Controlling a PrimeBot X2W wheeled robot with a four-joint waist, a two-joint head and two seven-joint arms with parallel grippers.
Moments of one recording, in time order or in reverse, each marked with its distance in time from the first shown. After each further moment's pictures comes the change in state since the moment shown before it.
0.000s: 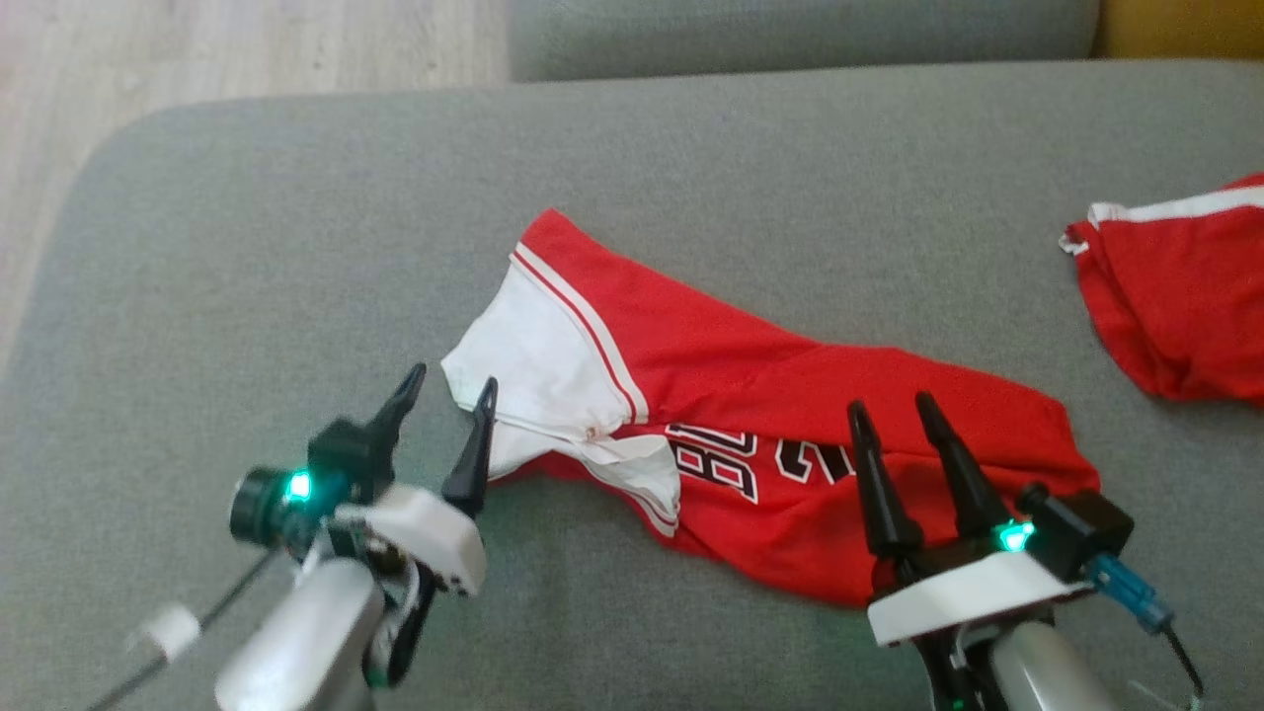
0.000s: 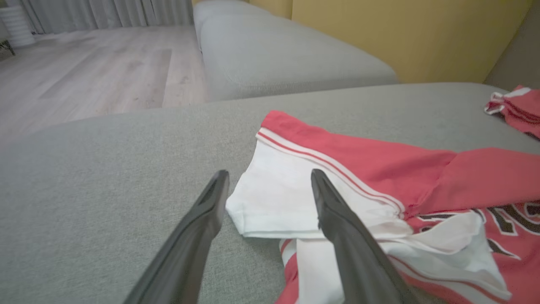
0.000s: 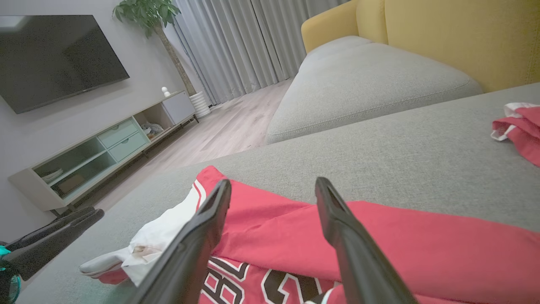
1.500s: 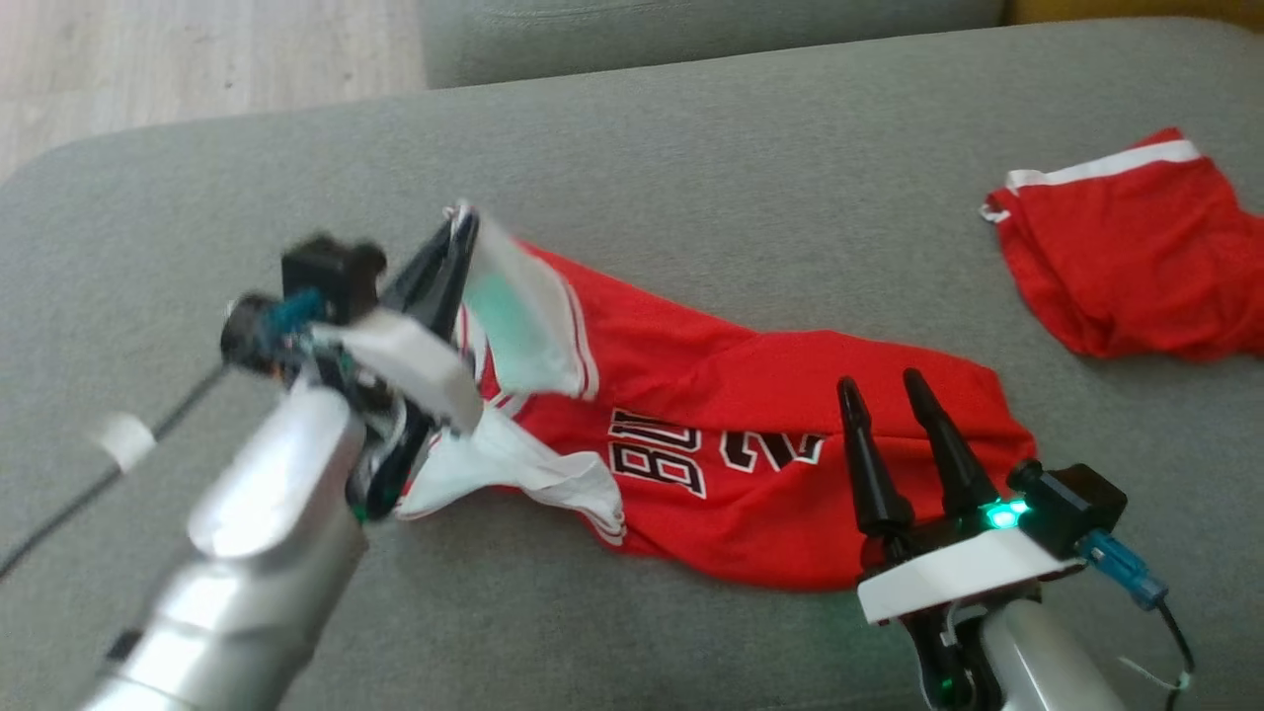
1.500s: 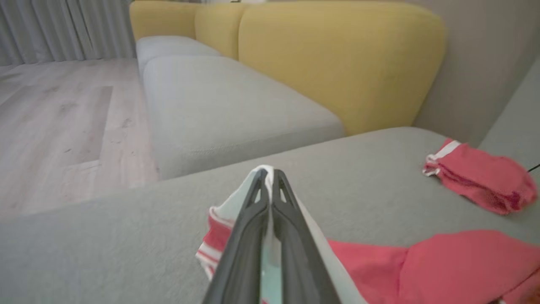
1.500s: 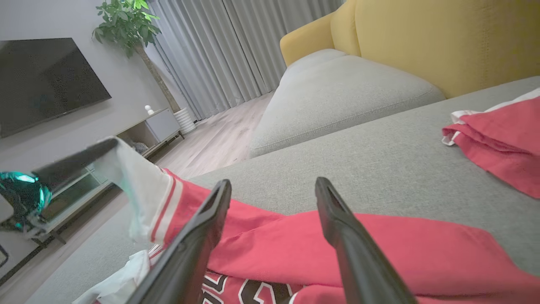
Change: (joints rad) left arm -0.282 -0.019 -0.011 0.114 -0.085 -0.139 0.067; right arm -0.046 0.000 0.024 0.019 0.048 0.000 0.000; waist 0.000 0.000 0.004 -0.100
